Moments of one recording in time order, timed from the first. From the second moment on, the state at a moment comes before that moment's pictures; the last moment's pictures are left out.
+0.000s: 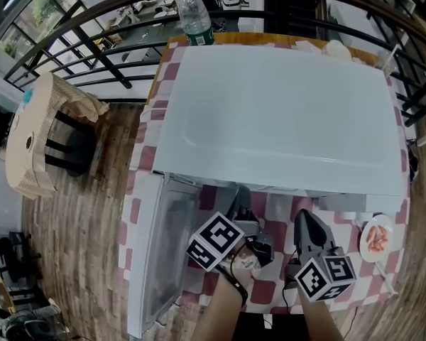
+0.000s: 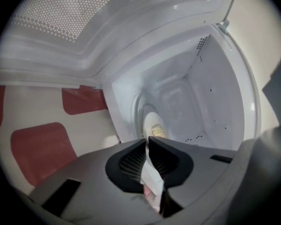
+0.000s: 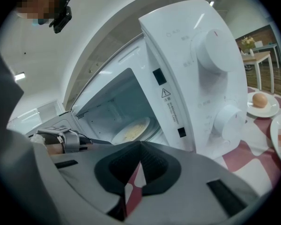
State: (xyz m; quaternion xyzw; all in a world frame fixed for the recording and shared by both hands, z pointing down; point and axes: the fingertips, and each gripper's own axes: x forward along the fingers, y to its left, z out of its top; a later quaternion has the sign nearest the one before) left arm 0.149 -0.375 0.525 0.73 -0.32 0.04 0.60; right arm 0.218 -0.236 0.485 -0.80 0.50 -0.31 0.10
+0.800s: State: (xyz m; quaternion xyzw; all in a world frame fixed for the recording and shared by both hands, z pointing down) left arm 0.110 -0.355 0.507 0.74 -0.32 0.01 0.59; right arm 0.194 -0.242 0.485 -0.79 0.52 -0.32 0.10
